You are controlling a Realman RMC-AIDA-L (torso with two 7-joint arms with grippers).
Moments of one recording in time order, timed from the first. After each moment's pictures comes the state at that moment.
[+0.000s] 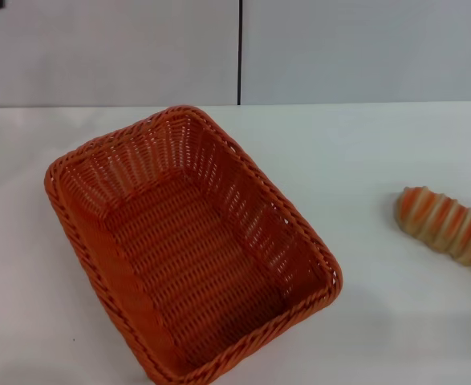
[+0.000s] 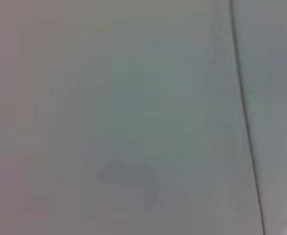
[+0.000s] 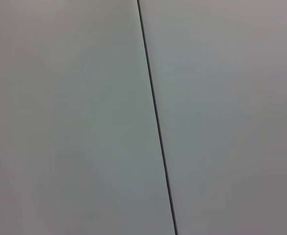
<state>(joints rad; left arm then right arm) -0.31 -2.06 0.71 1.68 2.01 1.48 -1.85 0.30 2.08 -0.70 0.07 -0.52 -1.74 0.29</state>
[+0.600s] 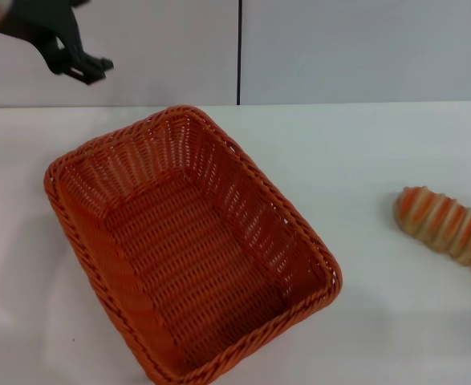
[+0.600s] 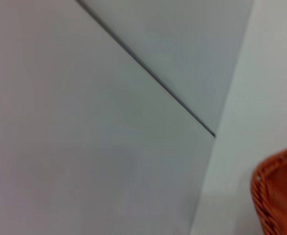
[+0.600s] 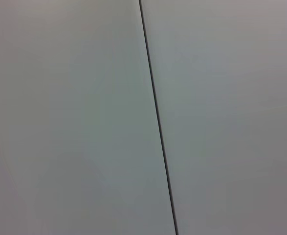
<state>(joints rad) -0.61 -2.08 1.28 1.82 2.79 1.62 -2.07 0.31 2.08 -0.70 0.07 -0.52 -1.74 0.29</state>
